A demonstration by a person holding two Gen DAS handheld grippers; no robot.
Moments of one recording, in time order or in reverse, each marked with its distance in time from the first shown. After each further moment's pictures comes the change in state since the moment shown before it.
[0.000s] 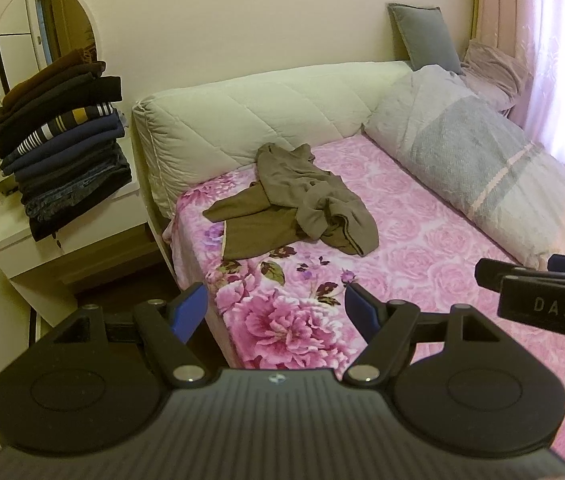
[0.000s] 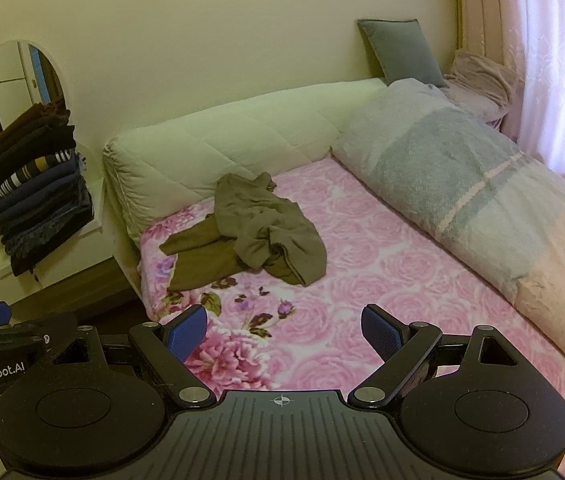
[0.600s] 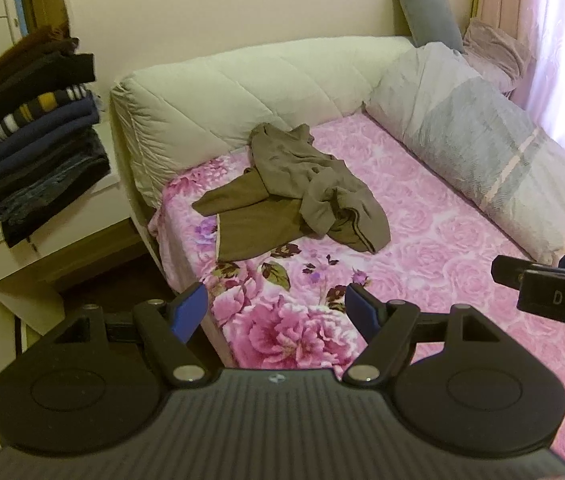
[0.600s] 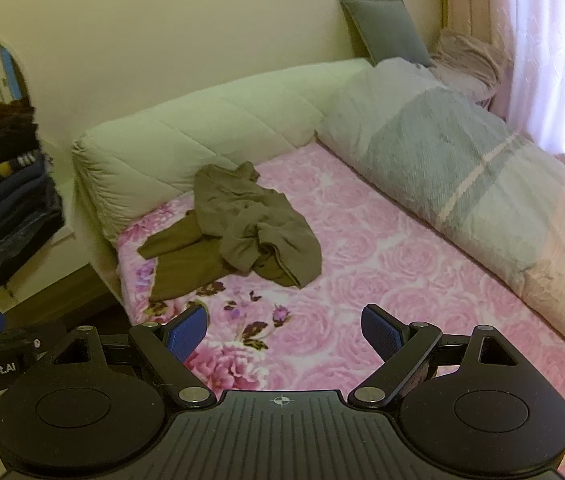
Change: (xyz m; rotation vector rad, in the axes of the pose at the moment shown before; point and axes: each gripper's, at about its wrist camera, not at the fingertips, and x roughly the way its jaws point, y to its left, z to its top) left arm 0.113 0.045 0.056 0.027 0.095 -0.078; right arm 0.091 0.017 0.039 0.048 0.082 -0.065
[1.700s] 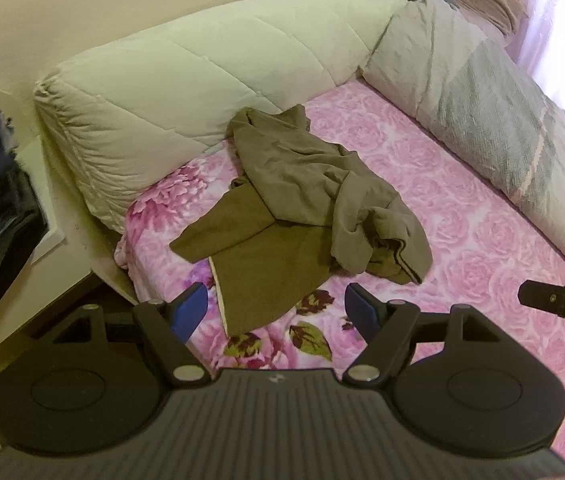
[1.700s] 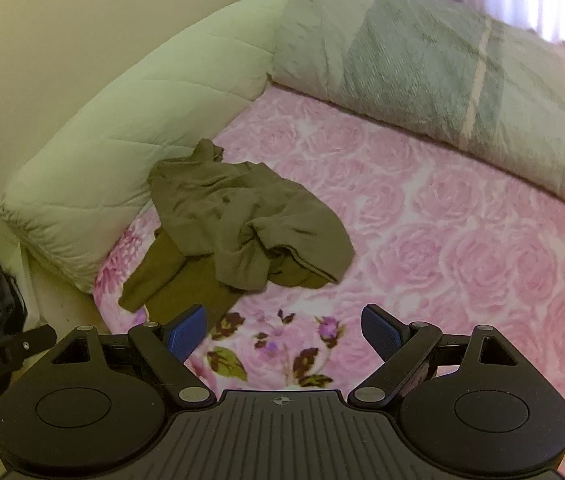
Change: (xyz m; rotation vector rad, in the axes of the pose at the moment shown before) left arm 0.213 0.078 0.158 0.166 0.145 -0.154; right arm 0.184 0.012 0.082 0.384 0.178 -0.035
